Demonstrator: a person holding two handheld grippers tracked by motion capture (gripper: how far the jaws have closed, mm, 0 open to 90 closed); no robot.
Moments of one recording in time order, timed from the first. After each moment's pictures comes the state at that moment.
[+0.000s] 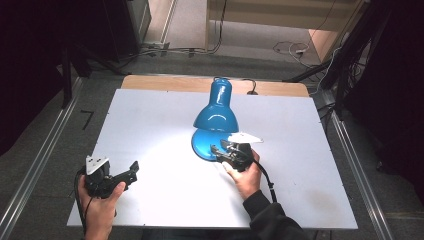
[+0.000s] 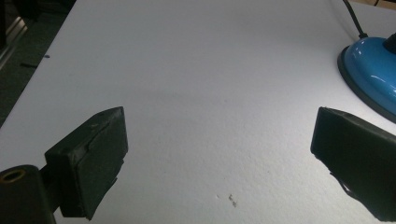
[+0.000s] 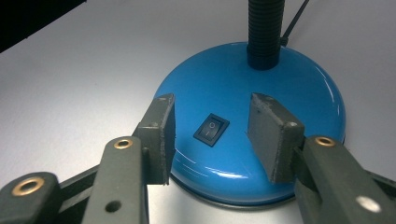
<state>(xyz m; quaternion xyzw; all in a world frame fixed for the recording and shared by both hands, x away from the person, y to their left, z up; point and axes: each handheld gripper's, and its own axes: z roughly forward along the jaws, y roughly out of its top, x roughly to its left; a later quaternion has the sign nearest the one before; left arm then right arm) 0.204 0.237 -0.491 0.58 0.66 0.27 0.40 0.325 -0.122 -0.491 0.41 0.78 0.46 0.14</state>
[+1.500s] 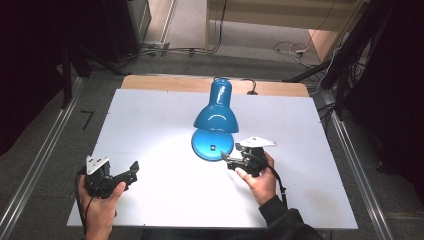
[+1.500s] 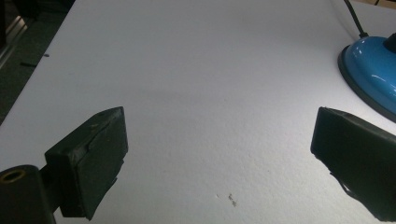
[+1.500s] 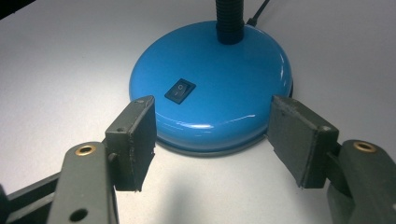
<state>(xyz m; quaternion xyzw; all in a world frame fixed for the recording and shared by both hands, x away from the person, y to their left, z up) 0.204 0.237 -0.491 0.58 0.66 0.27 0.40 0.312 -0.157 -0.482 0.41 0.79 0.43 0.14</state>
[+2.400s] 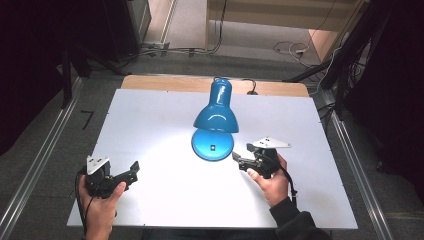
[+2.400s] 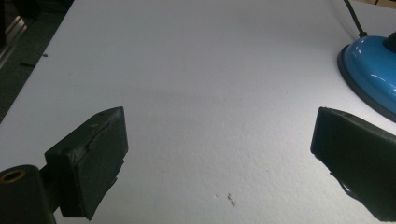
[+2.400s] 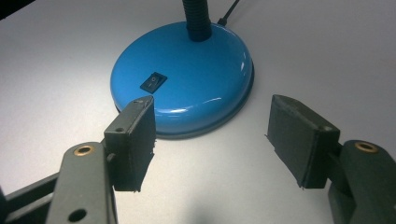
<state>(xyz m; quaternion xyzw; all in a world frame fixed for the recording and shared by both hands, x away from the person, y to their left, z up) 0.205 0.236 -0.491 0.58 0.66 0.27 0.40 0.307 -0.187 -0.474 0.43 0.78 0.43 0.15</state>
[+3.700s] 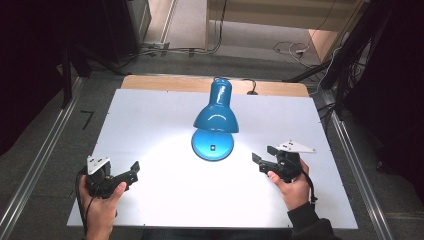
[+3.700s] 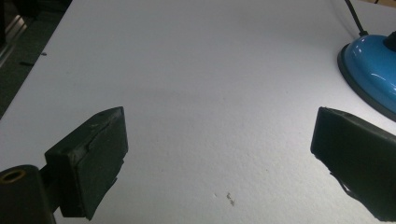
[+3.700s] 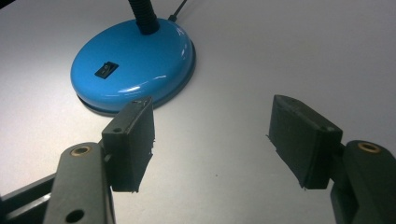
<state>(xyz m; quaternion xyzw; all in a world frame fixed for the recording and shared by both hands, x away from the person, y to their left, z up) 0.205 0.236 -0.492 0.58 0.66 0.27 0.39 0.296 -0.242 -0.469 0.46 0.76 0.42 0.17</state>
